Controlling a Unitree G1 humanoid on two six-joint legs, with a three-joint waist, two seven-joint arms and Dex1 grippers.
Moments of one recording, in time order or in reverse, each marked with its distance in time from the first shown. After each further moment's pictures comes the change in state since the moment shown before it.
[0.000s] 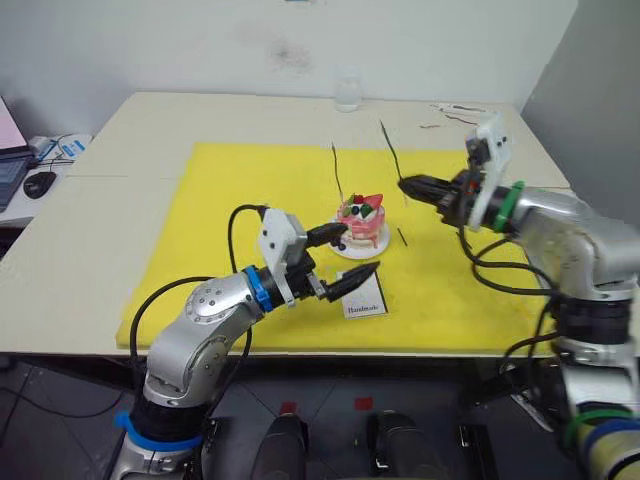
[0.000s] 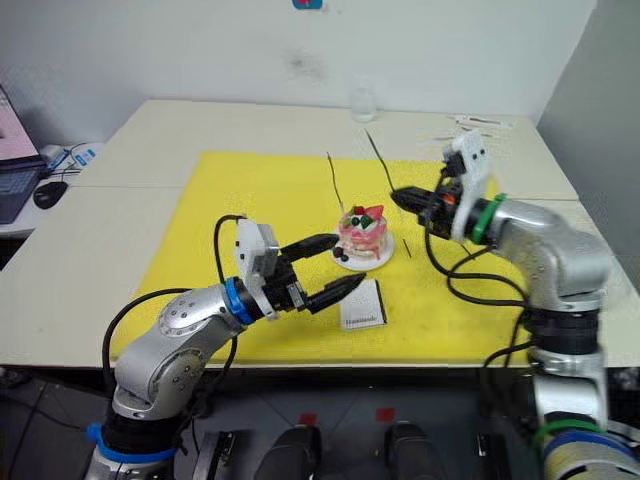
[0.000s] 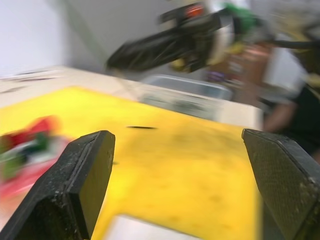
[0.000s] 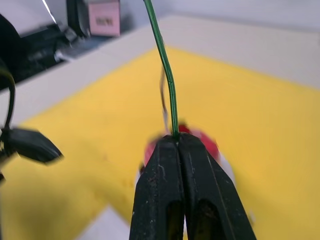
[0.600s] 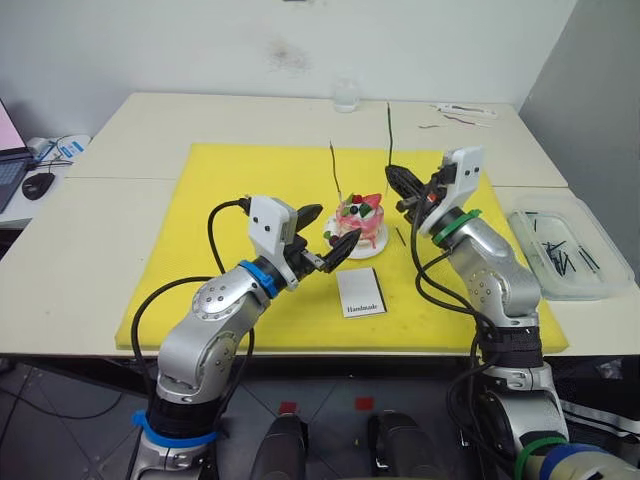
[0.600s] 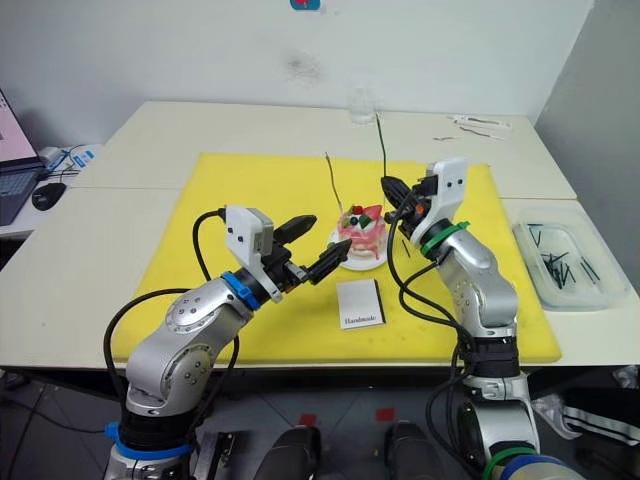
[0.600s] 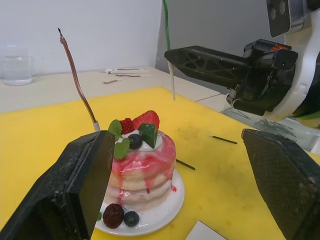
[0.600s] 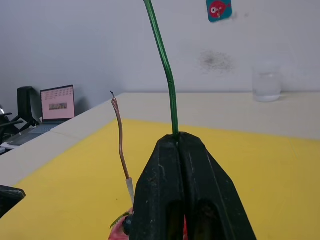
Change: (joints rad) left arm -0.030 -0.051 0.012 0.004 0.053 0.033 0.175; right arm 0.152 0.267 0.029 0.139 -0.114 -0.467 -0.226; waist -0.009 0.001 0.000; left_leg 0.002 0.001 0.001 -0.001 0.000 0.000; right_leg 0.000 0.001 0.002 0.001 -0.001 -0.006
